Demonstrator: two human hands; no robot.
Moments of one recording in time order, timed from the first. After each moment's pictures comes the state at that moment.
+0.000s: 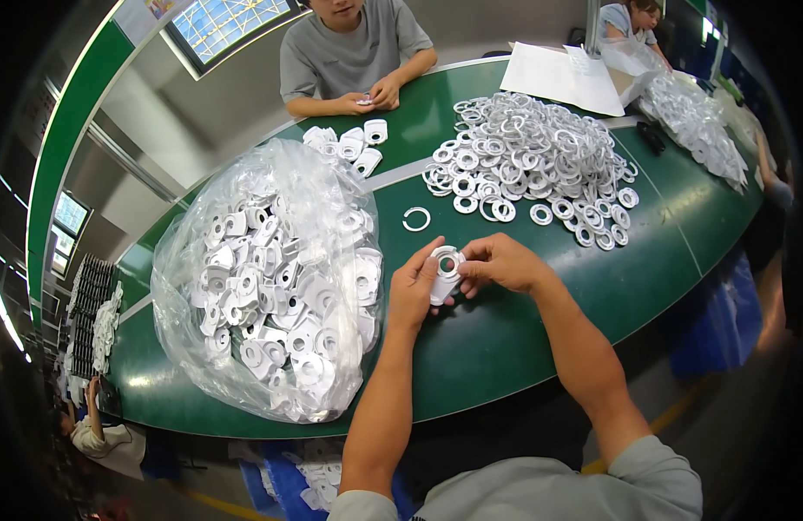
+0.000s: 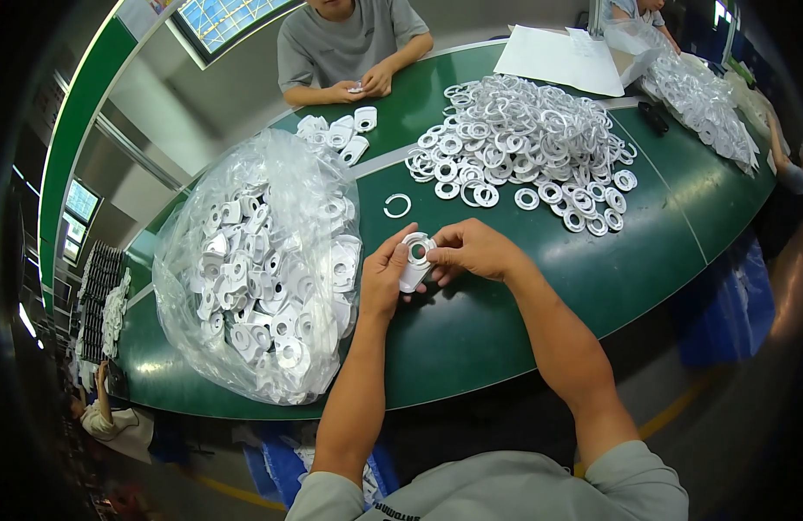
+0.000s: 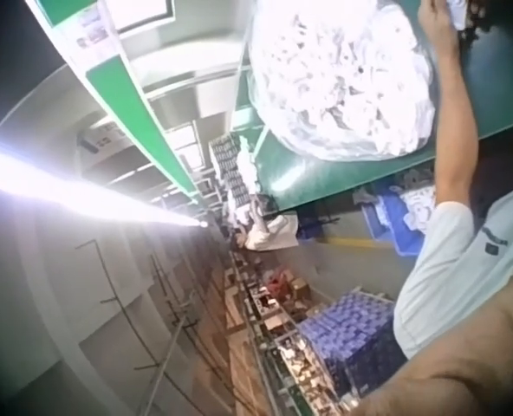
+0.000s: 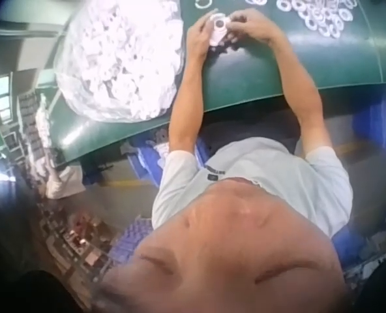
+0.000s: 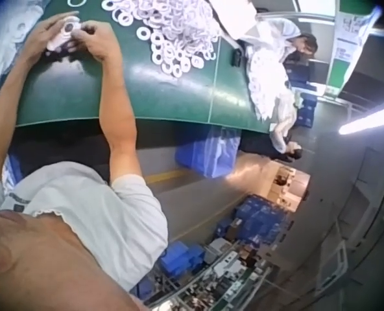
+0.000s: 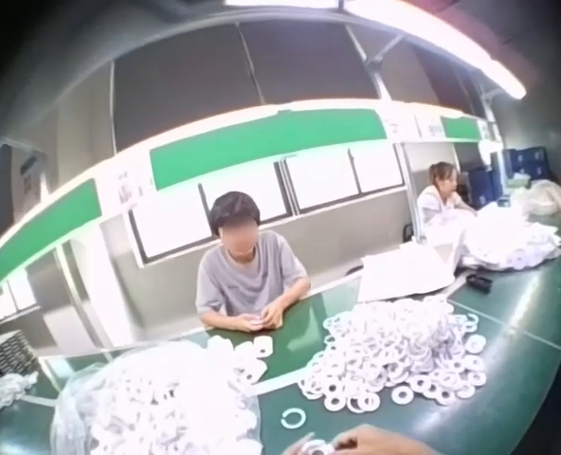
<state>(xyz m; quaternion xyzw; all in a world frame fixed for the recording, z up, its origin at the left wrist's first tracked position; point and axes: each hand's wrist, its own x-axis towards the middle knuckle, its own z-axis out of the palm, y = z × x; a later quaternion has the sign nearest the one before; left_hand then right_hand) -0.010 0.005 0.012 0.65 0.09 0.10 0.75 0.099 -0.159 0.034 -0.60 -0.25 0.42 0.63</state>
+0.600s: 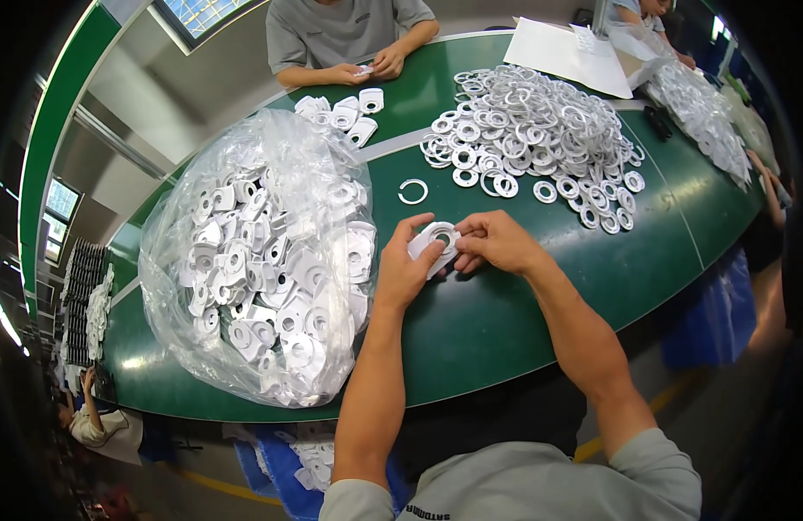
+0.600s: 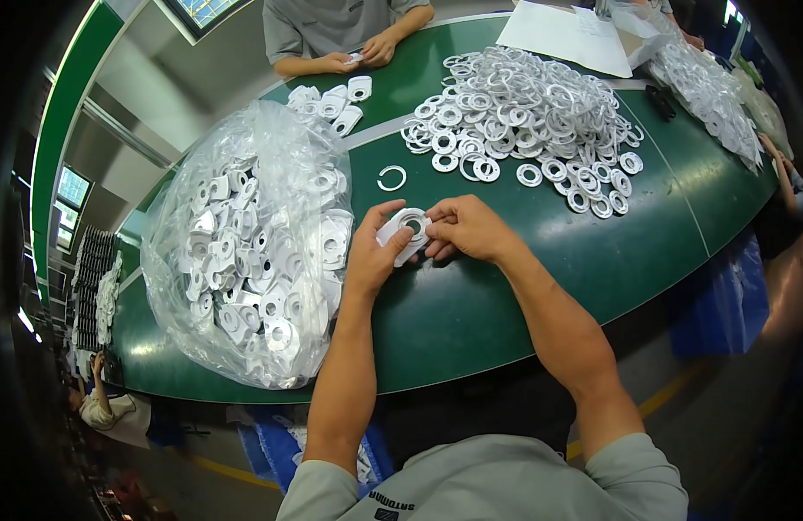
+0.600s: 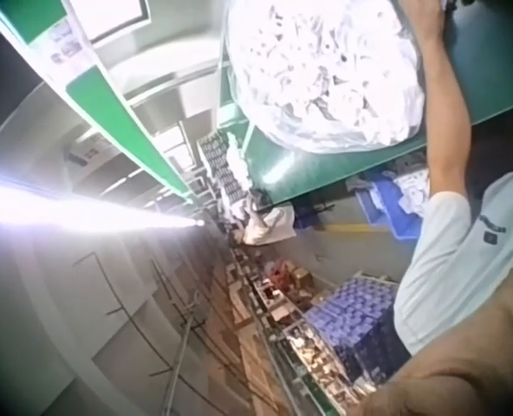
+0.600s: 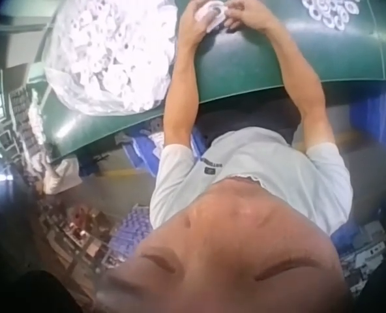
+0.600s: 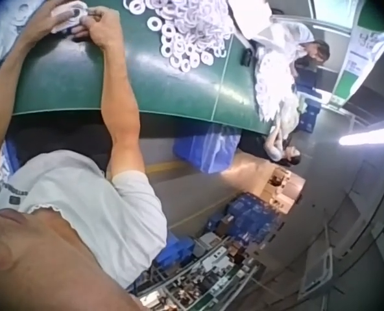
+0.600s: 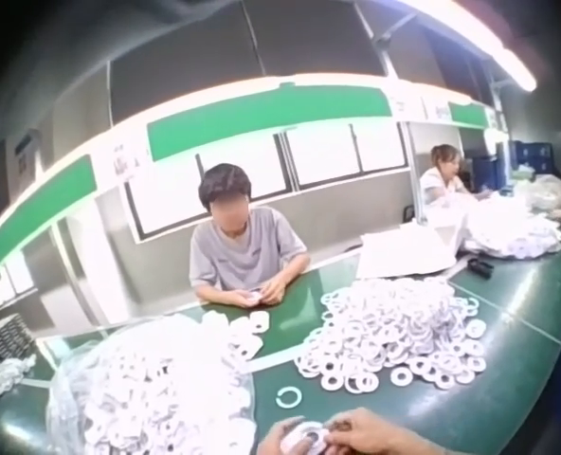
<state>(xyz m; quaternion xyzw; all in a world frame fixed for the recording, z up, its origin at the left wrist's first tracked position) -0.003 0.020 -0.008 0.72 0.05 0.20 0.66 0.098 -0.145 0.020 -0.63 -0.23 0.40 0.62</state>
